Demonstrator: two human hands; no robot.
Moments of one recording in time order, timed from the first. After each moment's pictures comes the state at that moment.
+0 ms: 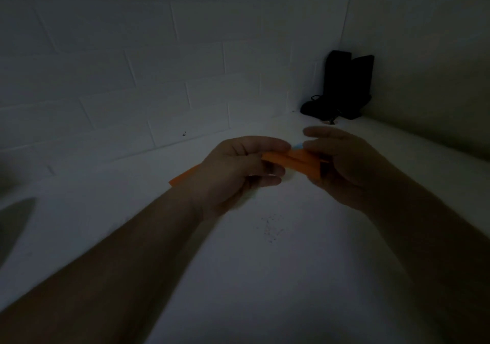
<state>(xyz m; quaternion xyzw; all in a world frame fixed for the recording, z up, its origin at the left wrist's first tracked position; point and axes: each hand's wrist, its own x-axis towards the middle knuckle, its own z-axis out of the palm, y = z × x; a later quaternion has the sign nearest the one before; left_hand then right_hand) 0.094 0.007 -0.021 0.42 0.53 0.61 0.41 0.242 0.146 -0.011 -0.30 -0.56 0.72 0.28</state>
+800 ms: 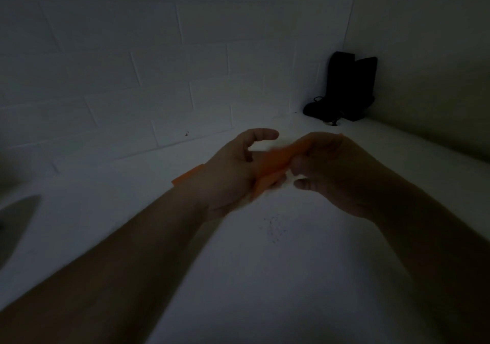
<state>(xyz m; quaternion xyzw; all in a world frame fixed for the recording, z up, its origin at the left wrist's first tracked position) 0.096 0.002 -0.016 0.40 0.57 0.60 0.39 0.245 0.133 -0.014 -0.12 -0.70 0.67 0.21</state>
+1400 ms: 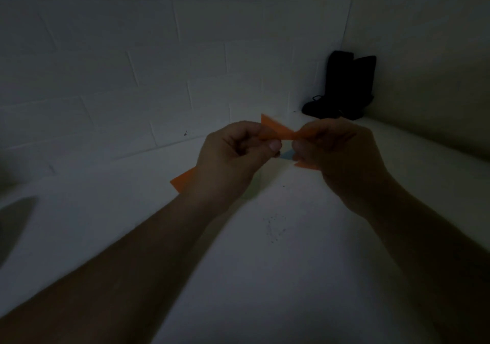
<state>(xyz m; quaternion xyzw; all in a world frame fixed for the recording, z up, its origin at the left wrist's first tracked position) 0.099 0.010 -0.027 0.45 0.54 0.69 0.16 0.242 0.128 -0.012 -0.14 -0.73 0.52 0.41</state>
